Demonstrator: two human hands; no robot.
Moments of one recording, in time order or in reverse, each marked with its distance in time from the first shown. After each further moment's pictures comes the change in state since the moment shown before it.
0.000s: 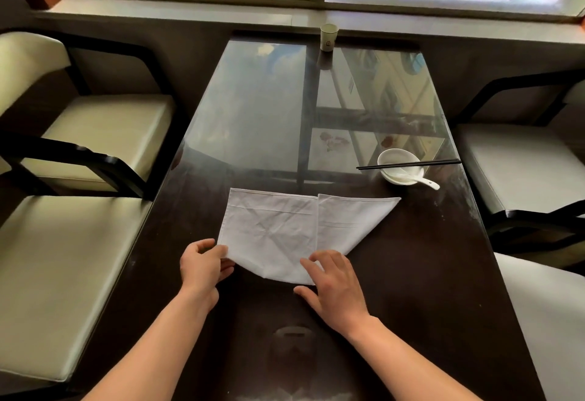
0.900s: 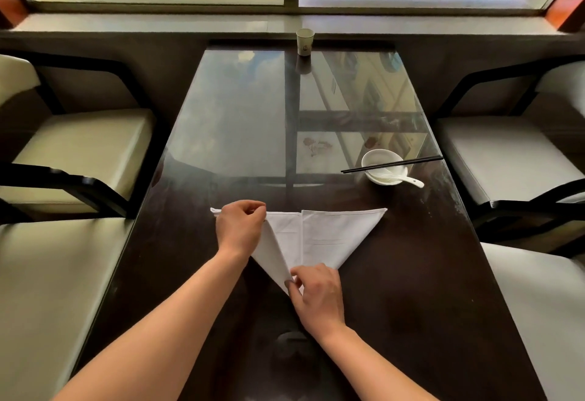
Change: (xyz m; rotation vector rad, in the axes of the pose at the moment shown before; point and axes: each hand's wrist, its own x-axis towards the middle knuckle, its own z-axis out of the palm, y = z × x) left_hand -0.026 0.064 0.095 0.412 -0.196 0.523; right_hand 0.015 -0.030 0.005 0.240 0.087 0.363
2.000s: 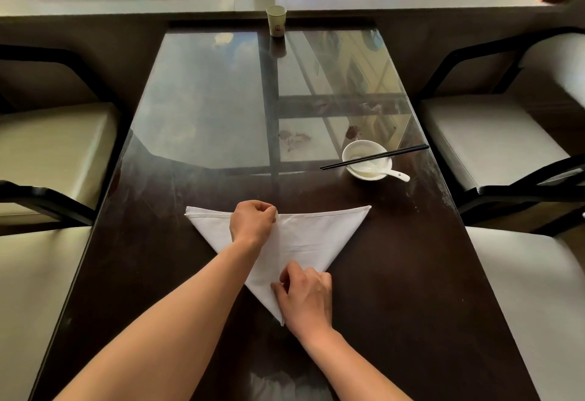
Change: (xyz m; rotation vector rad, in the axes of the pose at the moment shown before) left_hand 0.045 -0.013 0.093 0.126 -0.181 -0.133; right_hand 0.026 0.008 -0.006 -0.012 -0.142 0.253
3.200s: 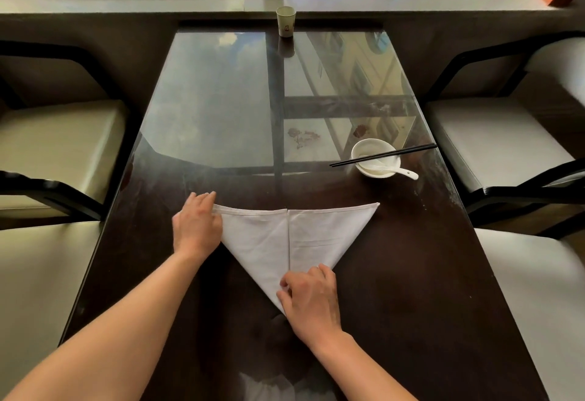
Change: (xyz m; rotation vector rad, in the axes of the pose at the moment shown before) left_hand 0.025 -0.064 -0.098 0.626 0.151 0.348; right_hand -0.014 0.000 0.008 -0.162 -0.031 -0.145
